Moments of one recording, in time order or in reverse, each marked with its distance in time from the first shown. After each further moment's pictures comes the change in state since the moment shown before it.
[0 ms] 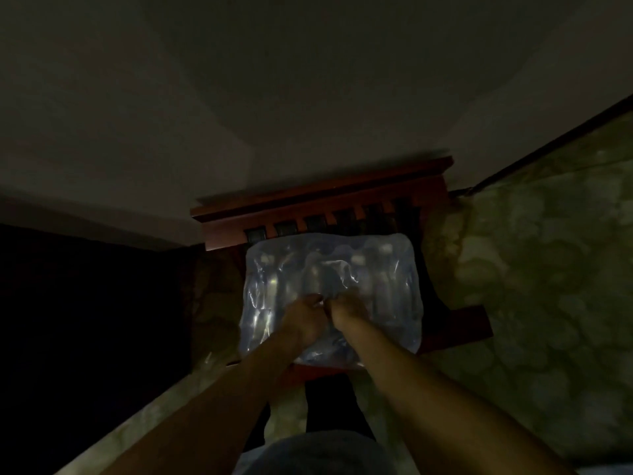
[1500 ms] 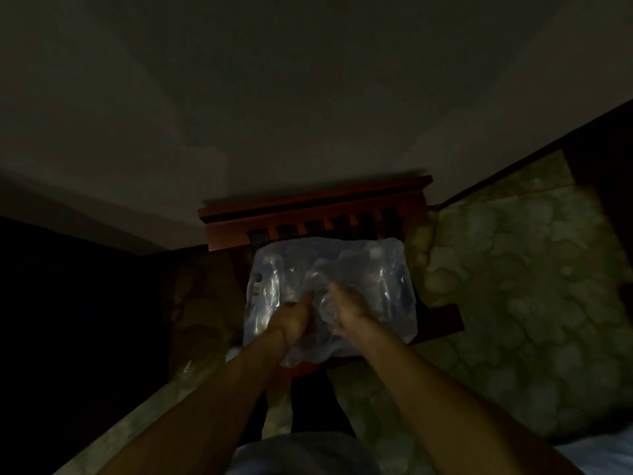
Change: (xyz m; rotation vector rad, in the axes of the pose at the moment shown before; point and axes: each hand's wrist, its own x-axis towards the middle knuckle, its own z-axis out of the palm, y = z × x) left_hand -0.043 -0.016 -0.044 -0.372 -0.076 -0.171; right_hand -0.066 -0.014 0.007 0.475 0.129 0.043
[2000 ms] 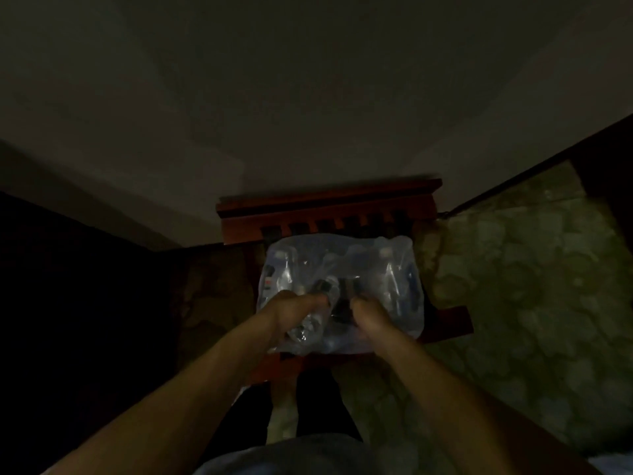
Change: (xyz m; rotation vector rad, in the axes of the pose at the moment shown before) left_hand -0.019 -0.001 -0.036 0.099 -0.119 -0.007; right_hand 0.002 0.023 -0.008 -0.204 0.036 -0.068
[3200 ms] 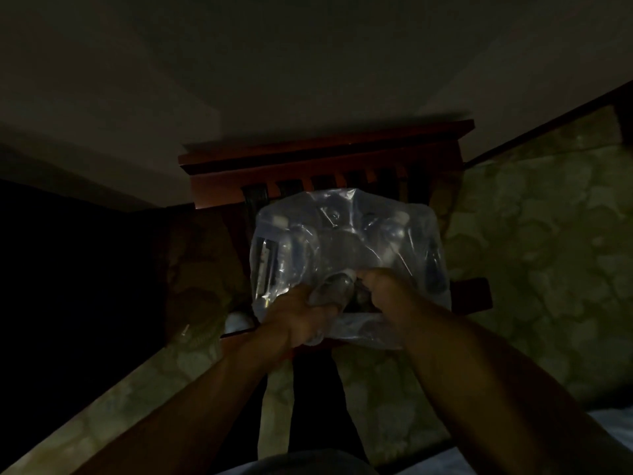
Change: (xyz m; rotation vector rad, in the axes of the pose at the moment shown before) left_hand 0.065 -0.031 0.036 0.202 0.081 0.058; right_hand 0.118 0.015 0.003 -0.034 -0.008 0.377
